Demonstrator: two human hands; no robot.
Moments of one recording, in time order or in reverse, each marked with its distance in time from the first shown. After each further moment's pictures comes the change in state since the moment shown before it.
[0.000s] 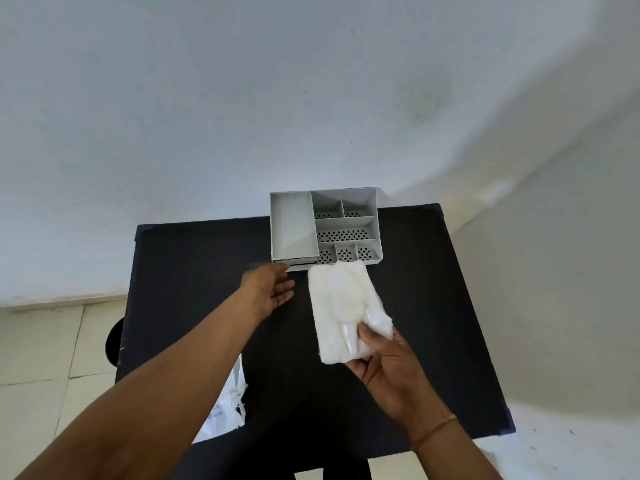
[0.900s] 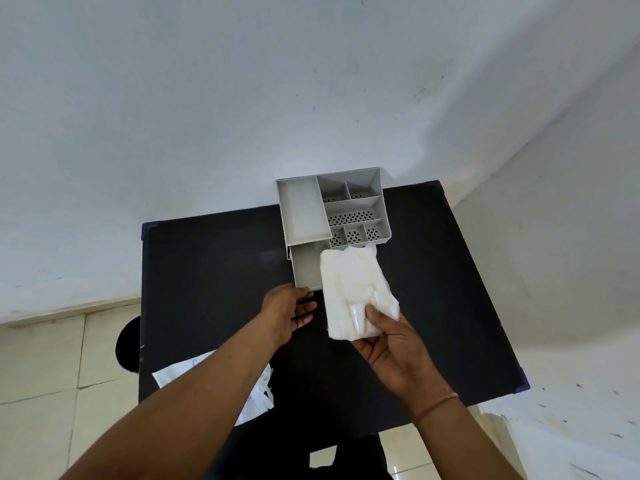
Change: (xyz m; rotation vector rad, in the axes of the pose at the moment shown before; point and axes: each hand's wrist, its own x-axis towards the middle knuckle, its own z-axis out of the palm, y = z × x) left_hand -0.013 -0.061 -0.035 0.104 -0.101 -0.048; right_hand 0.004 0.046 0.012 0.060 0.044 -0.096
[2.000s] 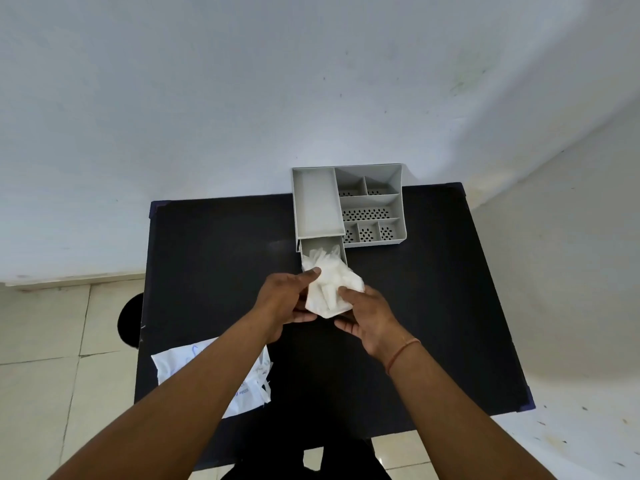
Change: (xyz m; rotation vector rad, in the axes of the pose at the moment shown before) left_hand -0.038 0.022 -0.013 0.209 -0.101 0.153; right_hand 0.076 0.009 0.039 -0.605 0.183 0.155
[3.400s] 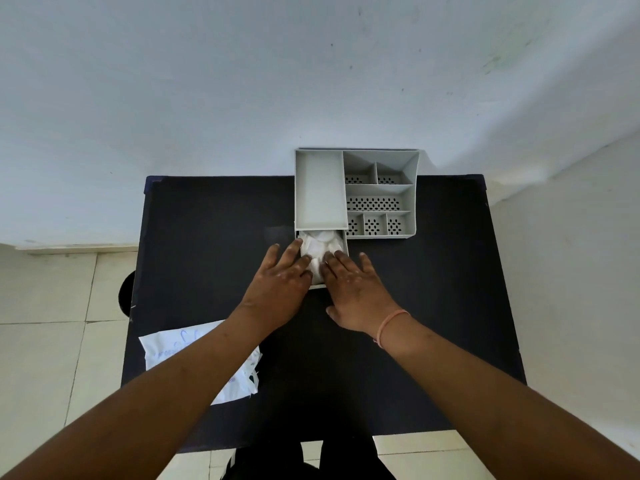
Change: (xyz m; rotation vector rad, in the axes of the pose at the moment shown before) left_hand 0.032 -0.018 -0.003 1.871 0.201 0.857; right_hand 0.038 -0.027 -0.004 -2.012 -0.171 -0.797
